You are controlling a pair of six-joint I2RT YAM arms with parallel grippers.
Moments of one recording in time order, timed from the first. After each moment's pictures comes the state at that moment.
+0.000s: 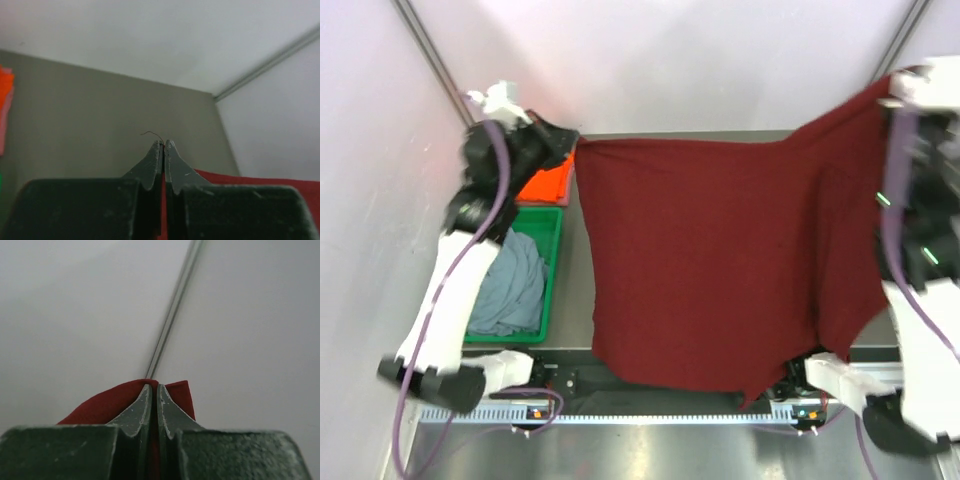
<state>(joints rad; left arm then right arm) -0.27 1.19 1.53 -0.39 0.10 -0.62 0.22 0.97 1.65 -0.13 0.42 -0.55</state>
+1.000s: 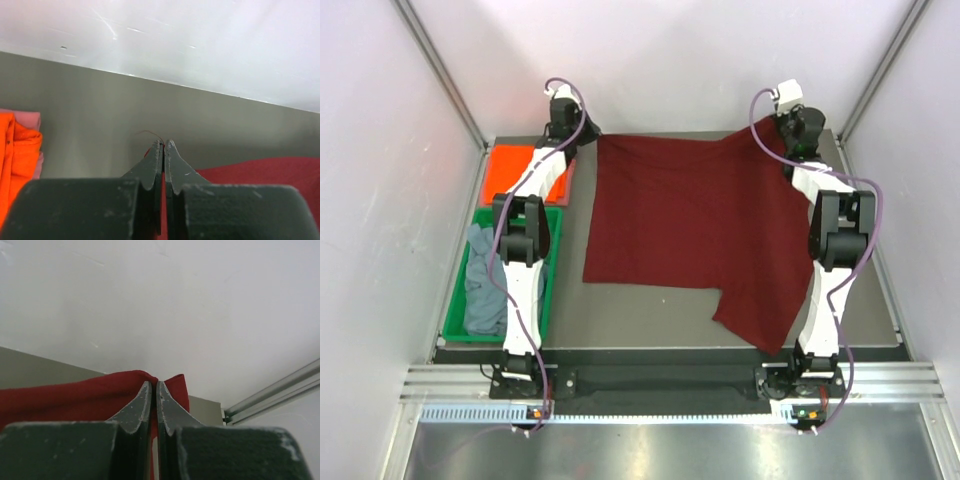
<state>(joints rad) -0.13 2.40 2.14 -0.11 0.10 -0.50 -0.03 2.19 1.66 0.51 -0.07 -0.42</state>
